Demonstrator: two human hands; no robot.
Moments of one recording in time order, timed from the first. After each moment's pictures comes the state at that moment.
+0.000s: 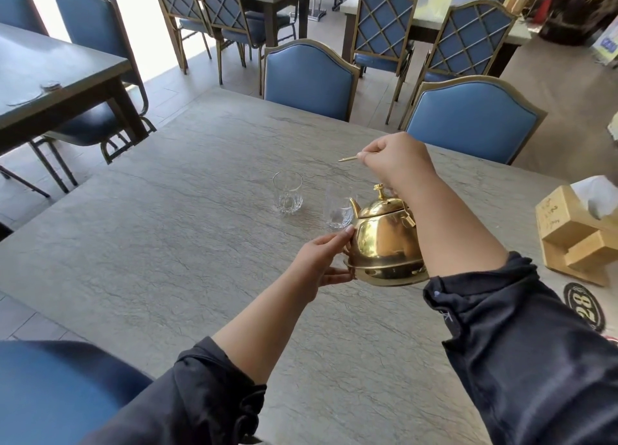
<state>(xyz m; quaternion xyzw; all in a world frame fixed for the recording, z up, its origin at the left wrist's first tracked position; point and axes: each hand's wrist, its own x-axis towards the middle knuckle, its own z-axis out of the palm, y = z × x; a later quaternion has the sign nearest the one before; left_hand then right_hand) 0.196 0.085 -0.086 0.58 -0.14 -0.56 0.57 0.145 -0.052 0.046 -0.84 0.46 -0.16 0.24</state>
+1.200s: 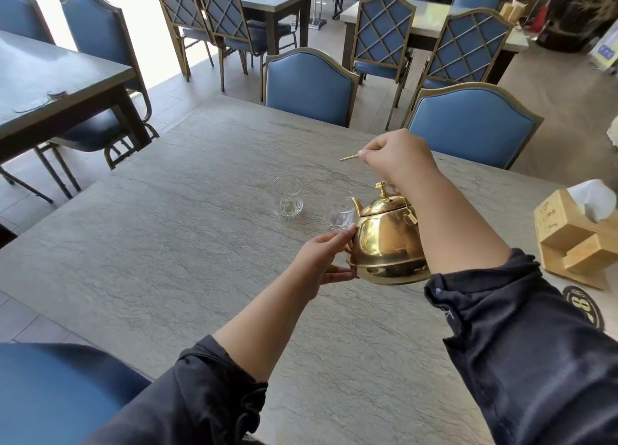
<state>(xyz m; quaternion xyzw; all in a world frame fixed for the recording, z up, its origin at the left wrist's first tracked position) 0.196 0.084 -0.075 0.58 -0.15 -0.56 0.58 0.144 -0.053 0.059 -0.85 0.46 -0.15 0.22</state>
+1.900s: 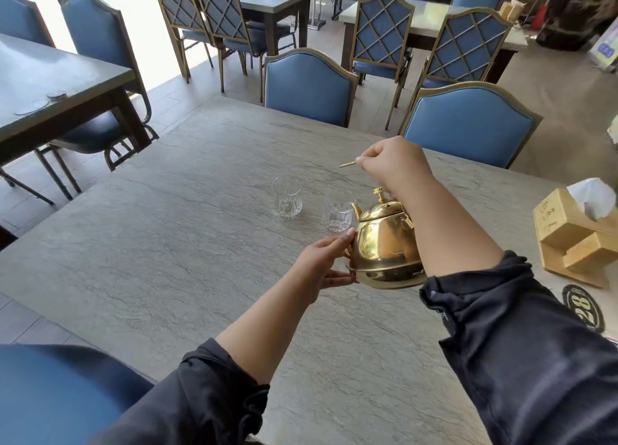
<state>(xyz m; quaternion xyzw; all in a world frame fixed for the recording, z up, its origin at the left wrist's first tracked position) 0.193 0.084 -0.082 0.58 -0.14 -0.56 0.57 0.145 -0.056 0.046 -0.85 0.46 -0.15 0.21</state>
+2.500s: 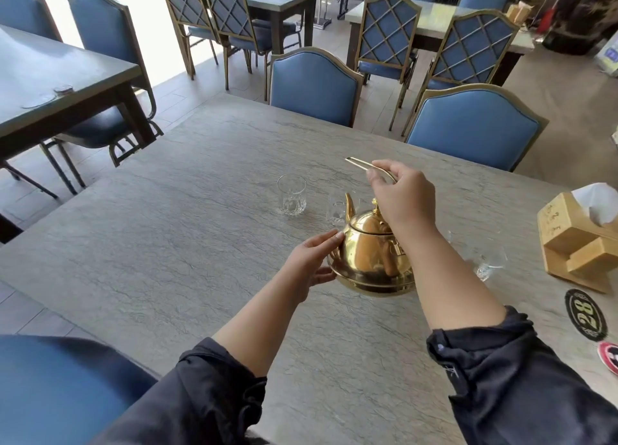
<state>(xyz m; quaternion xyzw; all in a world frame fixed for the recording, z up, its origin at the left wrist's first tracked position) 0.208 0.096 -0.093 0.60 -0.12 -0.53 0.58 0.120 -0.025 0.006 -0.80 0.44 -0.32 0.26</state>
